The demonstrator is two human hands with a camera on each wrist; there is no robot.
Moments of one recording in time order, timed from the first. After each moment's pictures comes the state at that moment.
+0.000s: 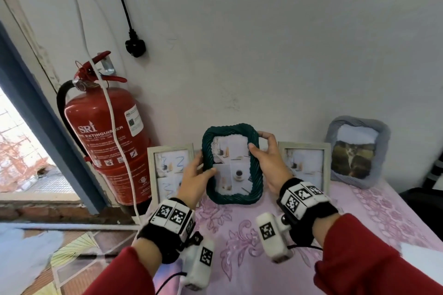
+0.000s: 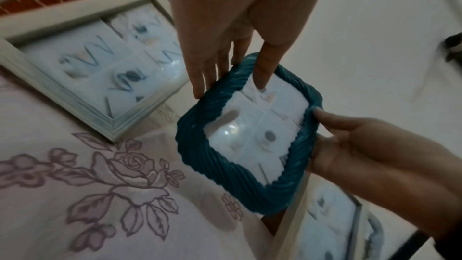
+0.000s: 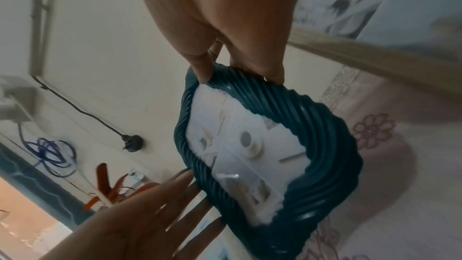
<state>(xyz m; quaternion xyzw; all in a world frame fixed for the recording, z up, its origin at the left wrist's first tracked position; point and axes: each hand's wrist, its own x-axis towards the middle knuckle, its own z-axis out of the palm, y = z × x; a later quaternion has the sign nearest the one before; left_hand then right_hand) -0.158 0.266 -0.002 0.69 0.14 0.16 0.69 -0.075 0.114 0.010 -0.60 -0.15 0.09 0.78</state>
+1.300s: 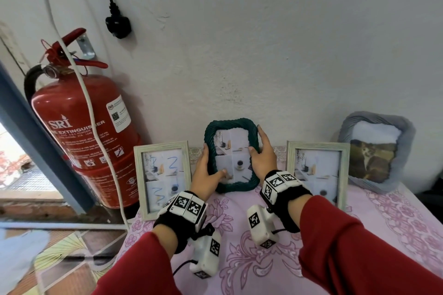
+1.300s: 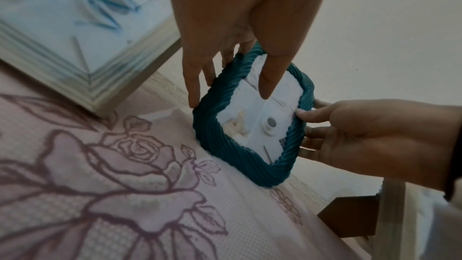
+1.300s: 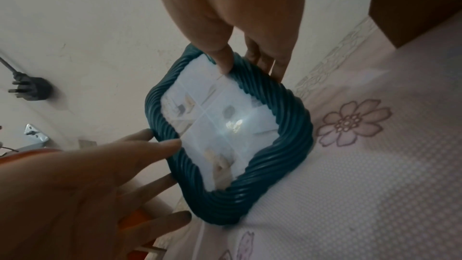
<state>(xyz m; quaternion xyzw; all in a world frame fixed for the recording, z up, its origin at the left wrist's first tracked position) -0.089 0.285 -0.050 0.80 0.13 0.14 0.57 -0.004 0.158 -0.043 -0.76 -0.10 -0.02 0.64</state>
